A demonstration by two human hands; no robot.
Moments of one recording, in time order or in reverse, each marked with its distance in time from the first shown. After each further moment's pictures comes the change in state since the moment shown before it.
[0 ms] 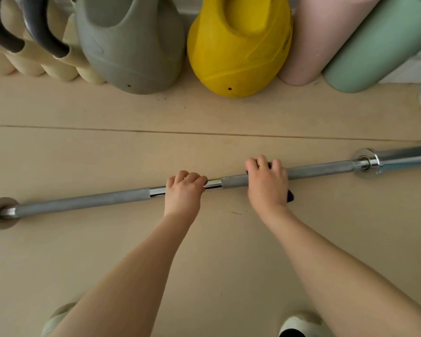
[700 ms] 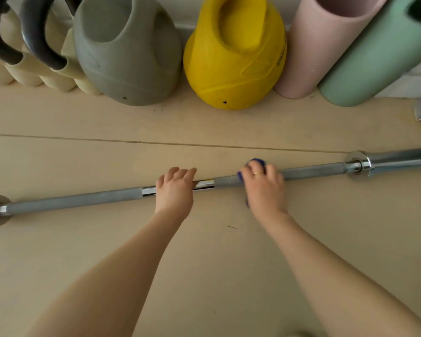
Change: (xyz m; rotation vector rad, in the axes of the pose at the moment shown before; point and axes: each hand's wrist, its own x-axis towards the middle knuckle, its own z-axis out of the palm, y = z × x) left_hand 0.028 -0.001 -0.016 -0.018 -0.154 -0.175; right_hand 0.012 0.020 0.008 -0.064 0.011 -0.090
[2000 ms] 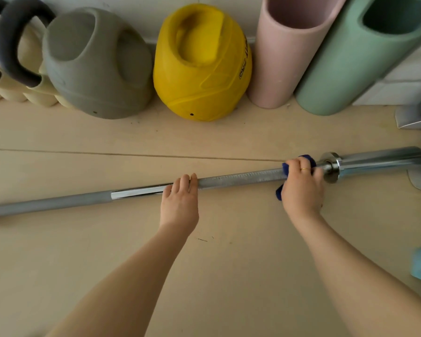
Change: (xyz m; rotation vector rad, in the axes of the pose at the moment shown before) left_hand 0.006 0.083 0.019 0.214 -0.003 0.008; right_hand 0.009 0.132 0.014 0.167 -0.022 0.408
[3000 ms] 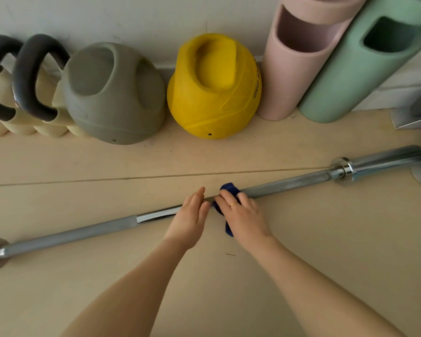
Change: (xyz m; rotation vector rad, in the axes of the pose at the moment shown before) left_hand 0.007 -0.060 -0.014 -0.796 -0.207 0.079; right_hand -0.059 -0.141 -0.006 0.022 -0.310 -0.480
